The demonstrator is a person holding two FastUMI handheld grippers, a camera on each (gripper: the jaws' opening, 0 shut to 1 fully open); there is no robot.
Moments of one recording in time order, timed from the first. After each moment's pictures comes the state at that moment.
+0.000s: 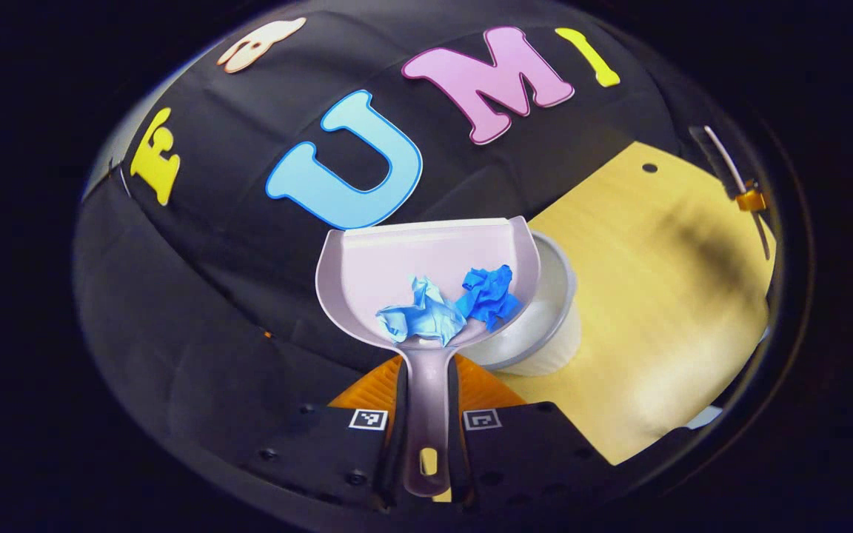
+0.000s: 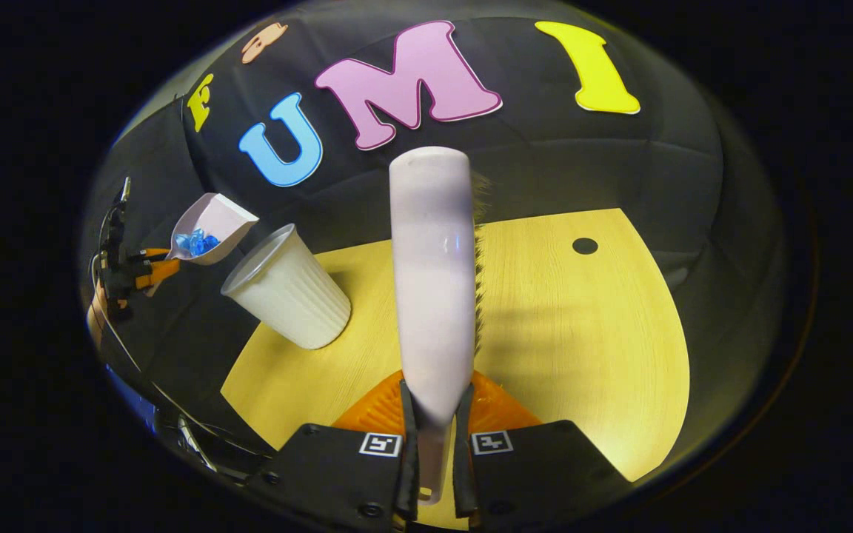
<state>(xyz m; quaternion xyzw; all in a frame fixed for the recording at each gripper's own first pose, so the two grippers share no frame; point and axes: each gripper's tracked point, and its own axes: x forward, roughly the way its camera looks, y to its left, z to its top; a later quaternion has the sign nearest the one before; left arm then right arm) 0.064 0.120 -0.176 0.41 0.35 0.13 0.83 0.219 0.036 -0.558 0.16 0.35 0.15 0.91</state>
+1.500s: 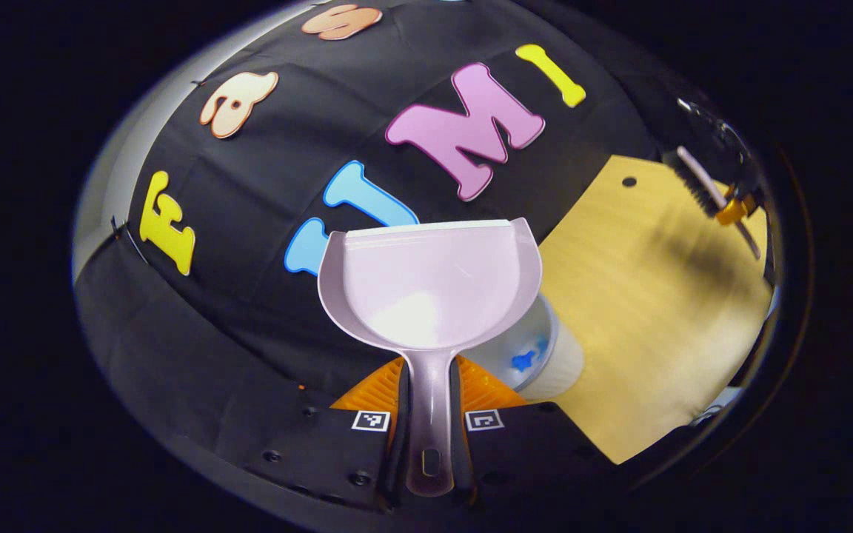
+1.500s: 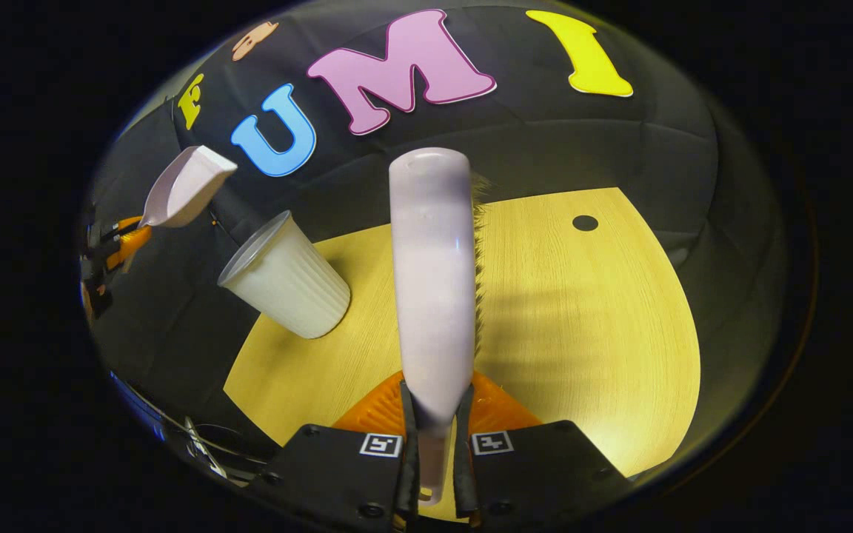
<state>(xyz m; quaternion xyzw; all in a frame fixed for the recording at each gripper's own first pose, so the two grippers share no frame) 0.050 0.006 -0.133 0.39 0.24 0.06 0.89 0.202 0.049 -0.572 0.17 0.37 0.14 0.90</state>
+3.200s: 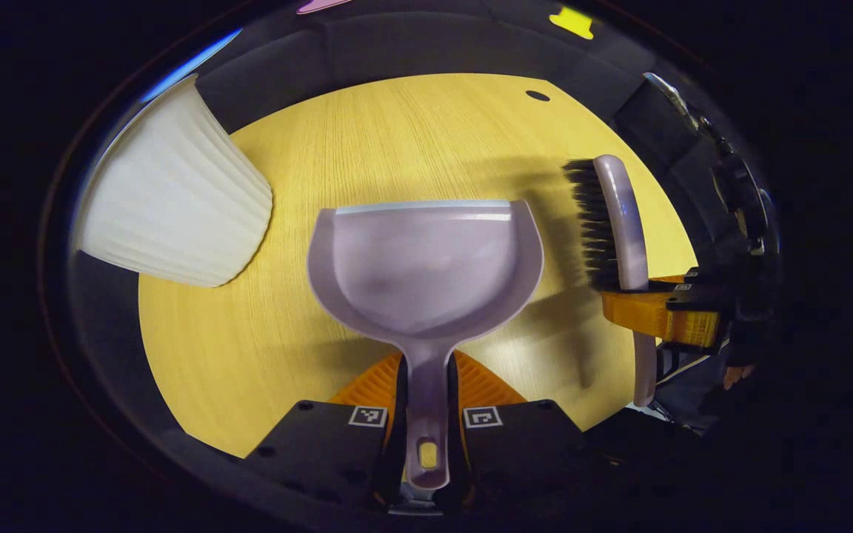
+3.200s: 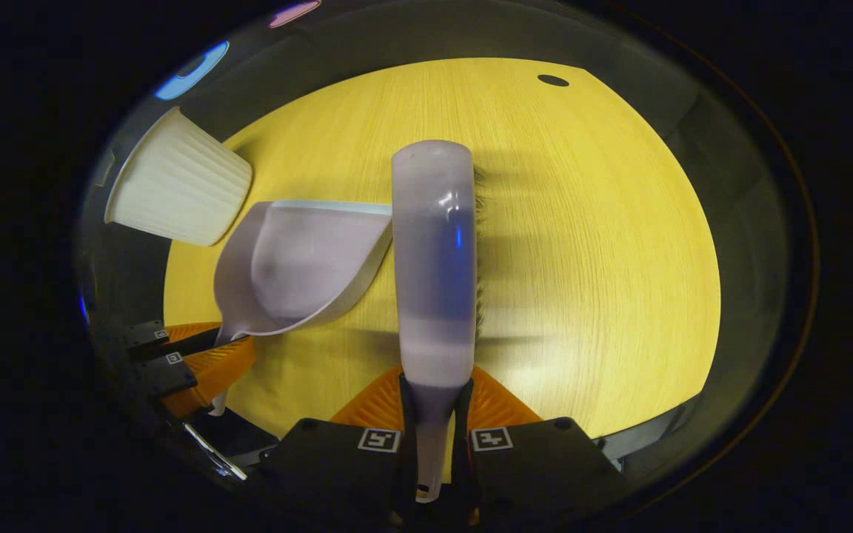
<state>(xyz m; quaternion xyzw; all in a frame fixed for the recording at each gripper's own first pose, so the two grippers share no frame) 0.057 -0.214 -0.433 0.07 0.60 -0.06 0.79 0.151 0.066 -0.726 0.12 0.62 0.02 0.77</state>
